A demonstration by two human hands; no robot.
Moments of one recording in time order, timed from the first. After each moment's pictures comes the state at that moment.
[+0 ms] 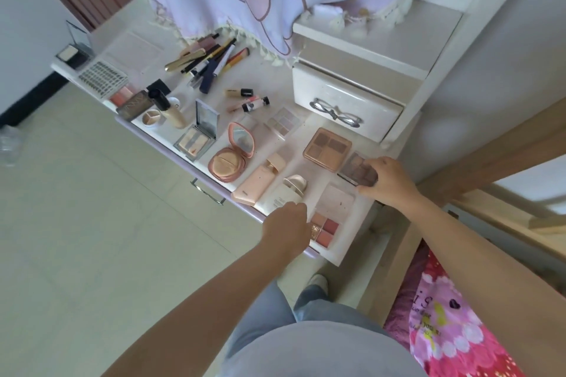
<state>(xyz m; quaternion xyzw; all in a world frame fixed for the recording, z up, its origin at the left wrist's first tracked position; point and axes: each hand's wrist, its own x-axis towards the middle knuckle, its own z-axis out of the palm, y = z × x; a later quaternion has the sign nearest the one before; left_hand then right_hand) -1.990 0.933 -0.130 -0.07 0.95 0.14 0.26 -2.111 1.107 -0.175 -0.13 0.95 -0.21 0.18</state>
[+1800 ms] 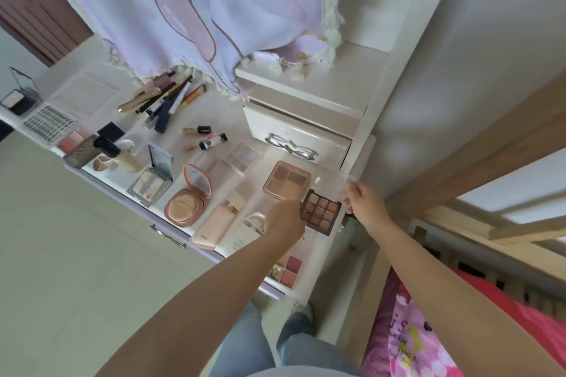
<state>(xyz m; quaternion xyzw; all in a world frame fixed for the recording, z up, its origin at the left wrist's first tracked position) -2.084 0.976 -0.156 -0.12 0.94 0.23 0.24 -2.127 1.120 -0.162 0.12 0.85 -0.48 0.20</state>
